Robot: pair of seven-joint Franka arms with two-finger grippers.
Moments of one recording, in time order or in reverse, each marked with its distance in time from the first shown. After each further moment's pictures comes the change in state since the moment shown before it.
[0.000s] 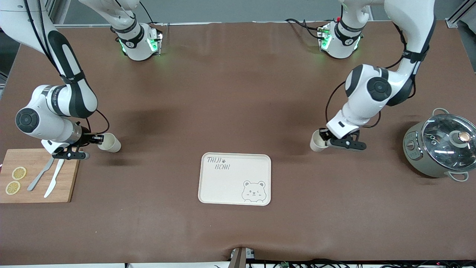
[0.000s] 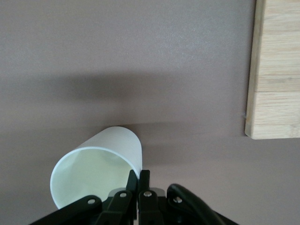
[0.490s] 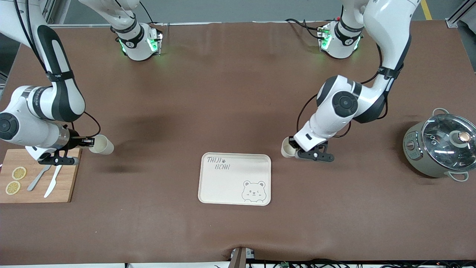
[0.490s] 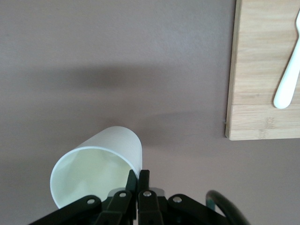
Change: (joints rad) left arm -0.151 0.192 0.000 0.341 0.000 -0.196 -0.159; right arm 0.011 -0.001 0.013 0.181 0.000 -0.204 0.000
